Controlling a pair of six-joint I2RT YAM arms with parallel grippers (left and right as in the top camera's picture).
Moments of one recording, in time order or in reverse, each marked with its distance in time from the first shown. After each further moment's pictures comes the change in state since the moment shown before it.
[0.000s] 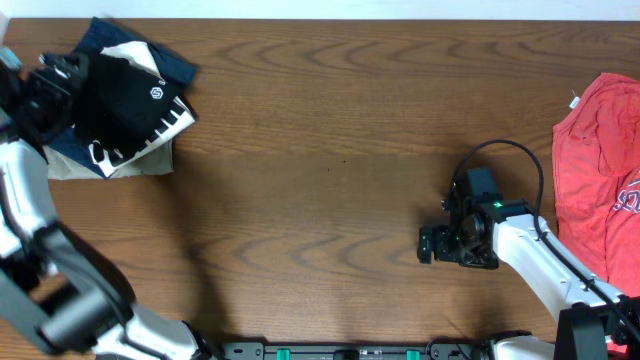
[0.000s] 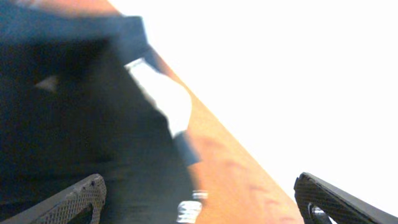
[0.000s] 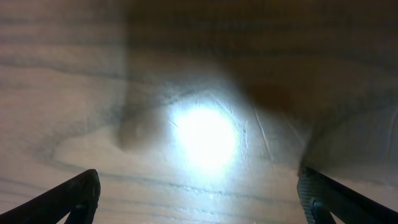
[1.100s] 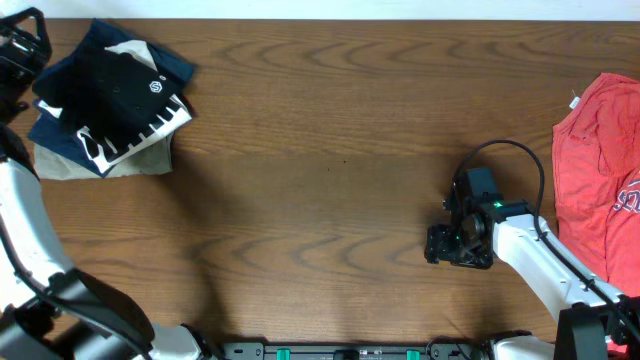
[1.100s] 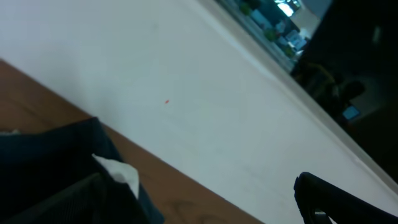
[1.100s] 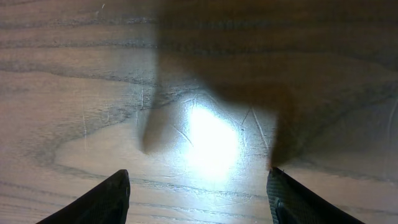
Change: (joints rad) left arm 0.027 -0.138 -0.014 0.222 -0.009 -0.035; right arm 0.000 0.000 0.000 -0.008 0.003 0.026
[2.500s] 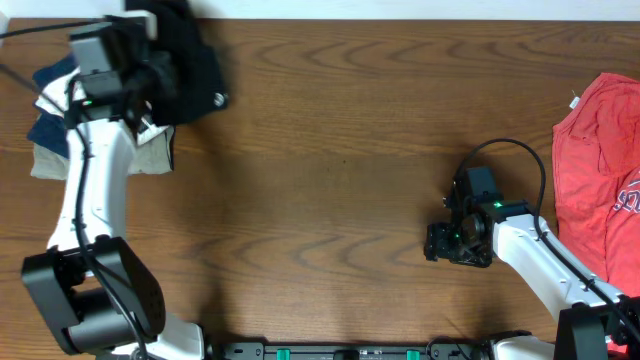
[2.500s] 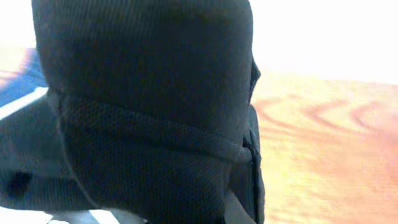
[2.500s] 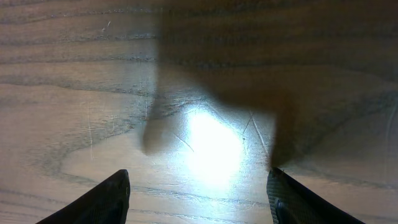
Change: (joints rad) left arm -0.413 0.078 -0.027 -0.288 -0.402 0.611; right arm 0.000 0.000 0.000 0.022 0.000 0.019
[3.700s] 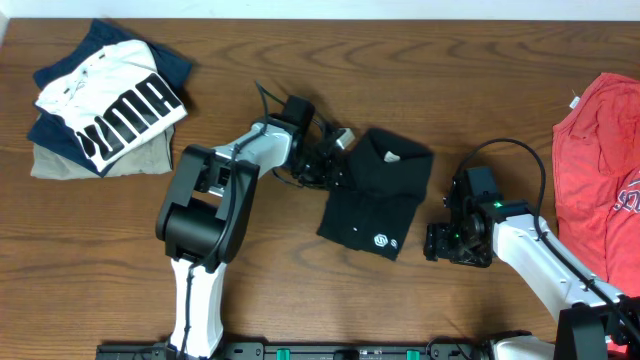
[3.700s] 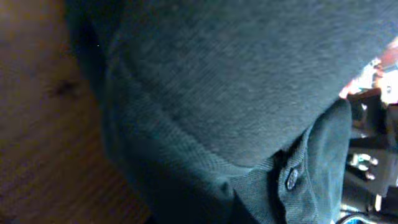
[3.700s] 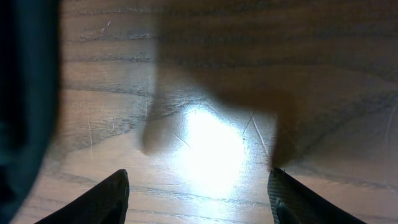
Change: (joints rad) left arm -0.592 0.467 -0.041 -0.296 0.583 -0.002; right arm 0.000 0.000 0.000 0.000 0.000 0.000
